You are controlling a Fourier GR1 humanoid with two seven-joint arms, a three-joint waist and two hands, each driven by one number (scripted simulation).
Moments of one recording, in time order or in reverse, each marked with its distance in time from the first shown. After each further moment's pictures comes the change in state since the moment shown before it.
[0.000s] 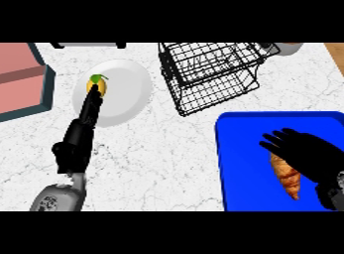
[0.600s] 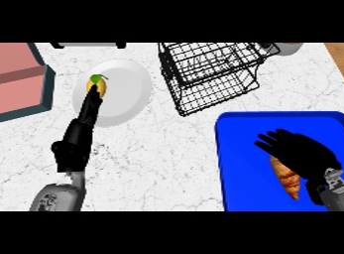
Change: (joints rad) left arm -0.003 -0.016 0.039 0.032 -0.004 -0.041 -0.033; right arm 0.003 0.084 -0.022 0.102 0.096 -0.061 -0.057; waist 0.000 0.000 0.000
